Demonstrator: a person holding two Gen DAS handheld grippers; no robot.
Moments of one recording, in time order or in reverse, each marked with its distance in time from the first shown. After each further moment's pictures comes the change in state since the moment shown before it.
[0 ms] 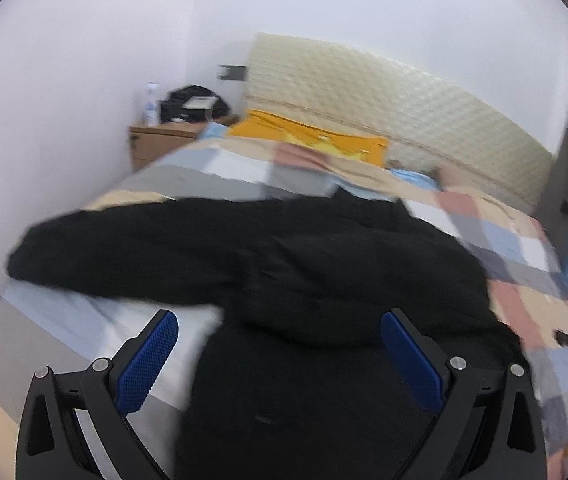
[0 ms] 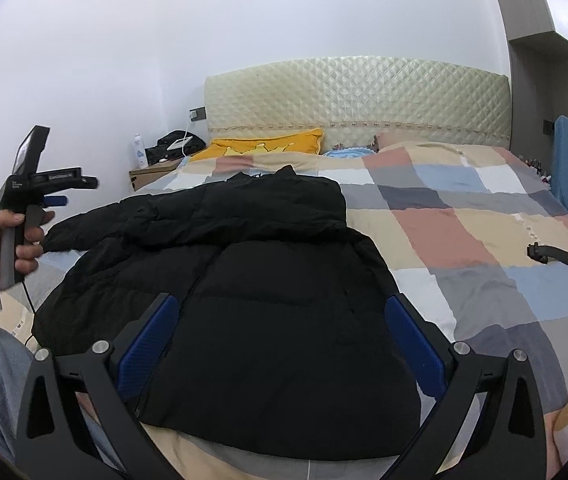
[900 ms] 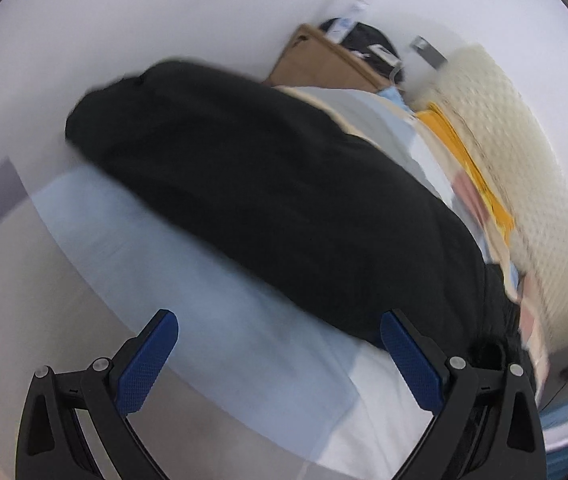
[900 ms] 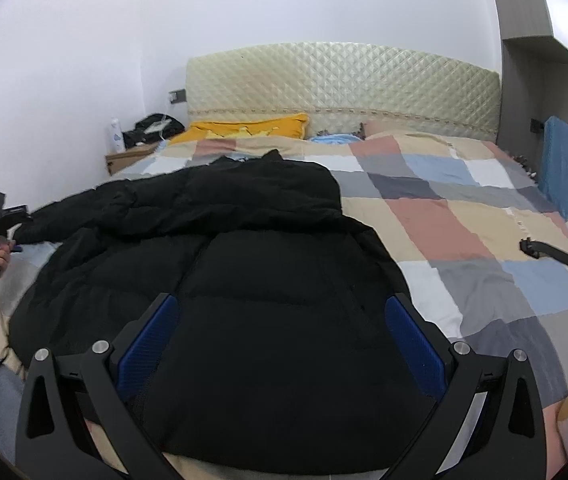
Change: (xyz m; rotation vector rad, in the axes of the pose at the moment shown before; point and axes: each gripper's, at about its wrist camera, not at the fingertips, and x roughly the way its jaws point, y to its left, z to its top) left arm 0.139 0.353 -0.026 -0.617 0.228 0.017; right arm 0.041 0.036 0.008 -0.020 0.061 -0.127
